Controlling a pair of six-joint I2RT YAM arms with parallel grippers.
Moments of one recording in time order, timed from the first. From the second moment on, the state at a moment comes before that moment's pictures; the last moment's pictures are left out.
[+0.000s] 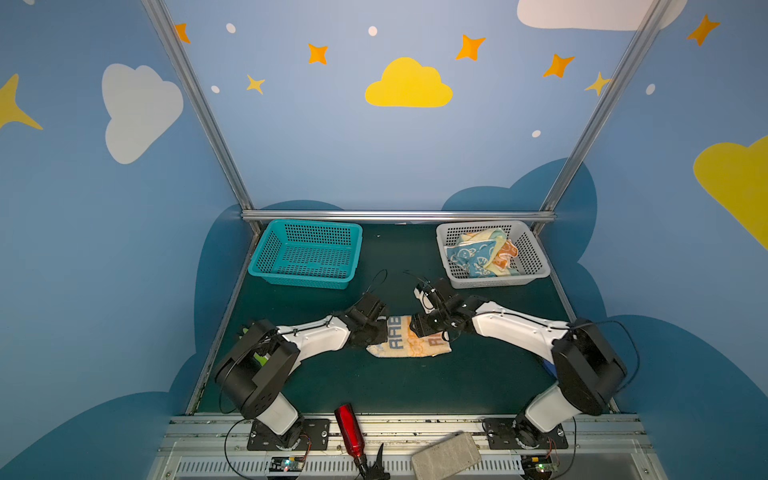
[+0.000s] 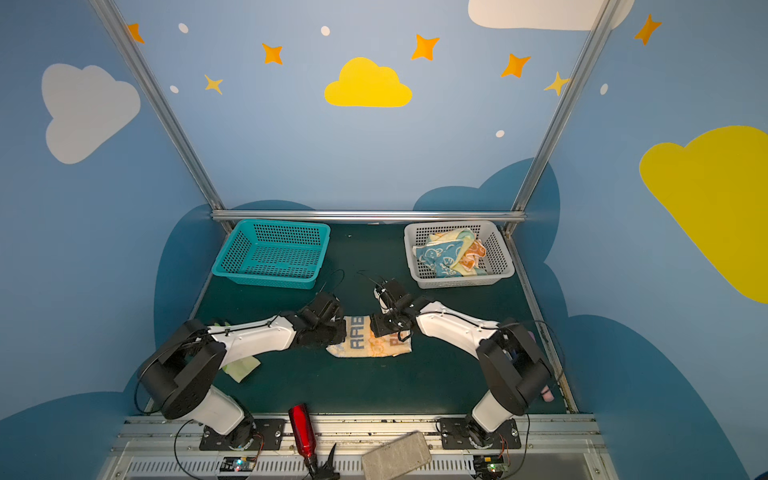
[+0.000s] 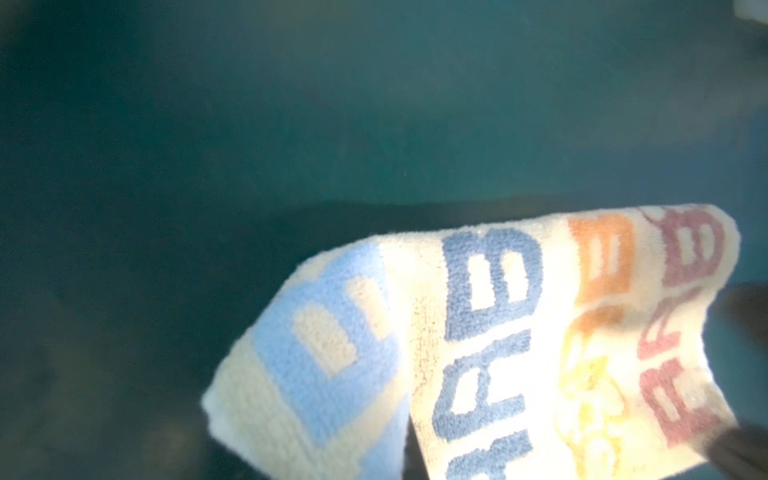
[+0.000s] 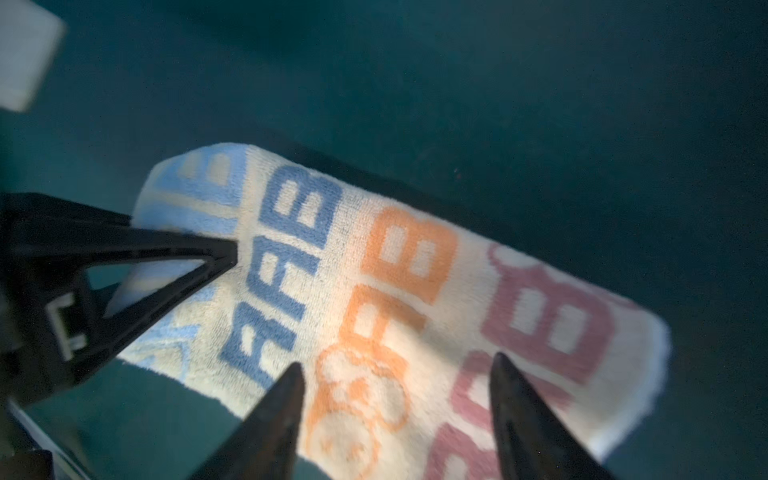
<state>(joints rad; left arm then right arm) -0.66 1.59 0.81 -0.28 0.05 -0.69 0.77 1.54 0.97 -0.42 -0.04 0.35</state>
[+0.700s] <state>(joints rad) -0.44 1.98 1.78 -0.97 -0.11 -0.21 0.74 1.38 0.80 -0.32 0.07 0.24</state>
